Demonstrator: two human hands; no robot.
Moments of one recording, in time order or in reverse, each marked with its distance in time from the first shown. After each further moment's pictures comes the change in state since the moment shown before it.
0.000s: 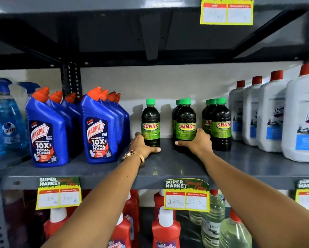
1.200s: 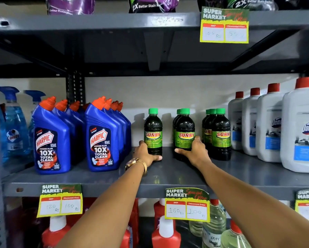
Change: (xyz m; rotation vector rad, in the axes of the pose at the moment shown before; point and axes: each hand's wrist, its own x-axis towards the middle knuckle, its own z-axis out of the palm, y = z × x) left_hand -0.012 0.013 -0.002 0.040 -0.034 -0.012; right_hand 0.003 0.004 0.008 -0.018 -0.086 -0.081
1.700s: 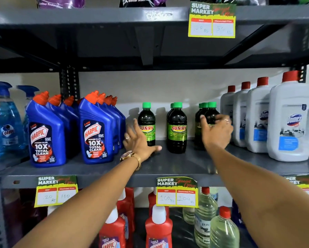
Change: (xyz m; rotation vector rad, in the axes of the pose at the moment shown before) left_hand -0.023 0.021 -0.001 0.319 0.226 0.127; right_hand 0.005 0.007 -0.060 0.108 0.694 0.031
